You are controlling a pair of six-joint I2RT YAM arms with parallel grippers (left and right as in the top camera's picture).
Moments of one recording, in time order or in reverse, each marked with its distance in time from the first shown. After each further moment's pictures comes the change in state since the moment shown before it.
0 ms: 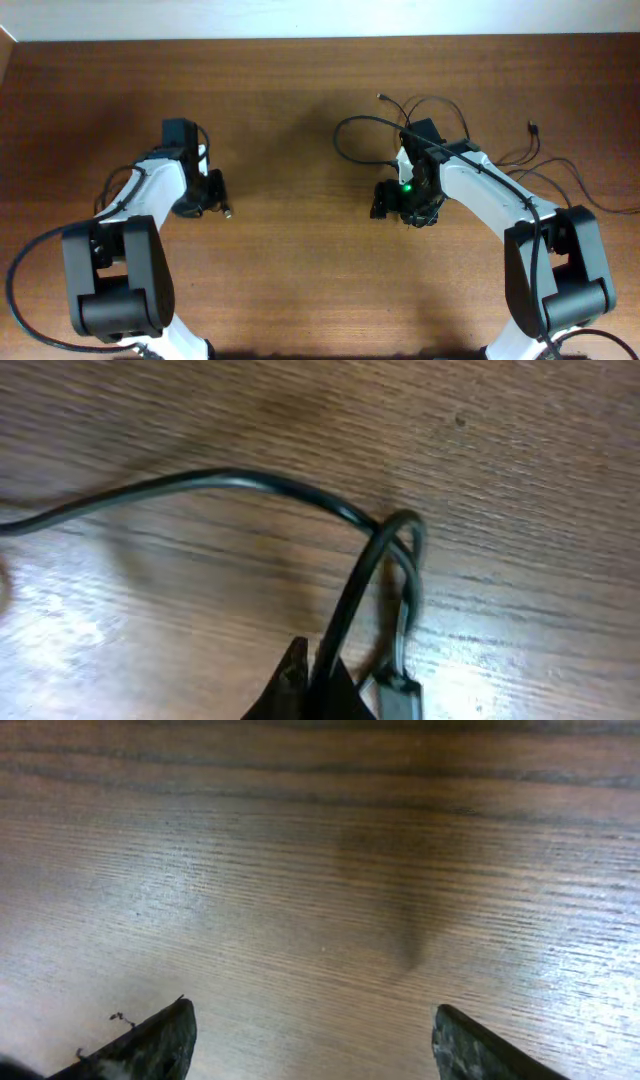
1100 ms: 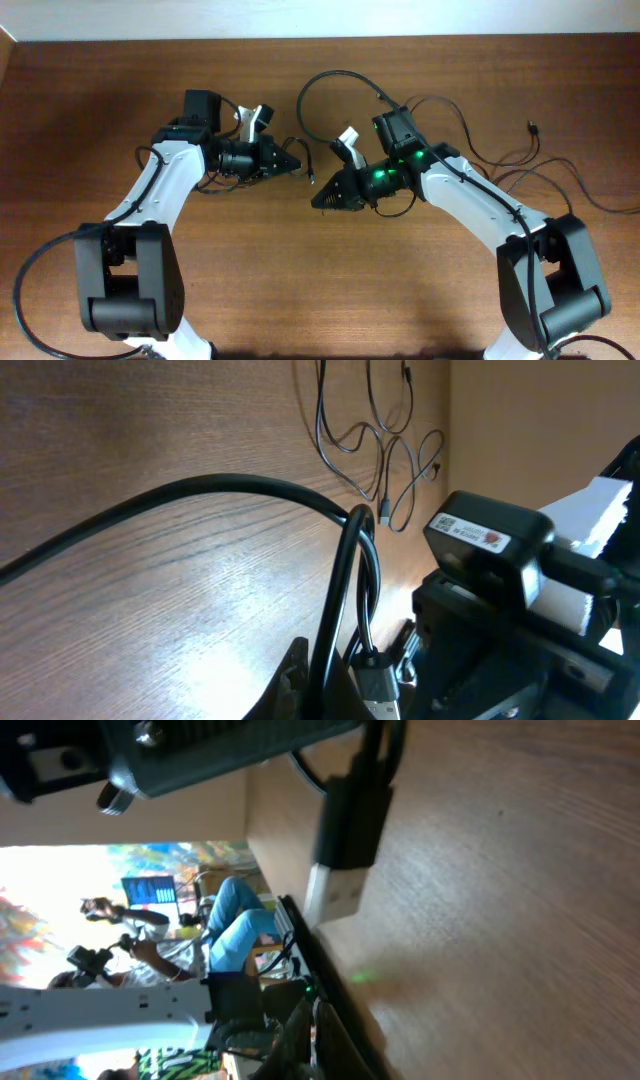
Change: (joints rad) left arm -0.128 -0.004 0.181 -0.041 0.997 0.024; right arm 0.116 -0.027 0.027 0.359 -0.750 0.053
